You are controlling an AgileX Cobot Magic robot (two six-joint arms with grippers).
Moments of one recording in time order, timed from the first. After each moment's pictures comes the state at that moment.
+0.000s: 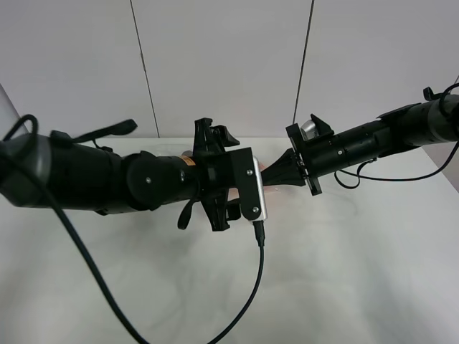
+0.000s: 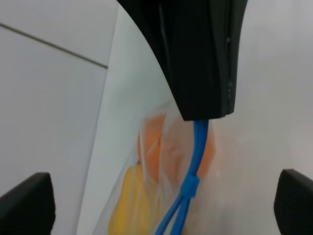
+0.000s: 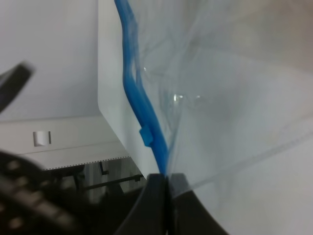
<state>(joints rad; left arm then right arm) -0.77 1.81 -0.95 -0.66 -0.35 1.62 0.05 2.04 -1.24 1.27 1.21 -0.76</state>
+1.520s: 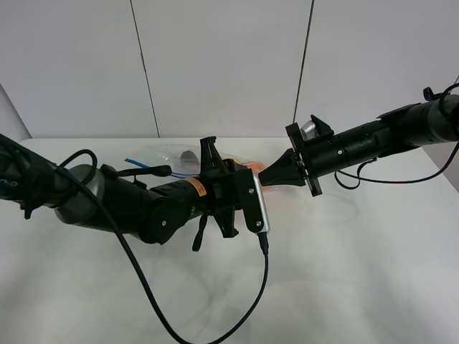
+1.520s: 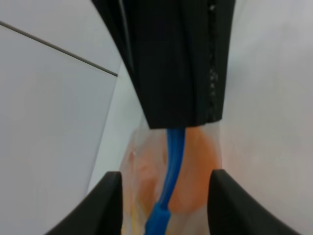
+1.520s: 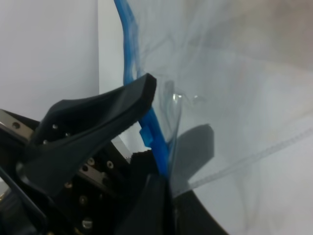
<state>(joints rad) -0.75 1.96 -0.91 -0.26 -0.61 1.20 0.05 2.04 -1.24 1.27 1.21 -0.74</state>
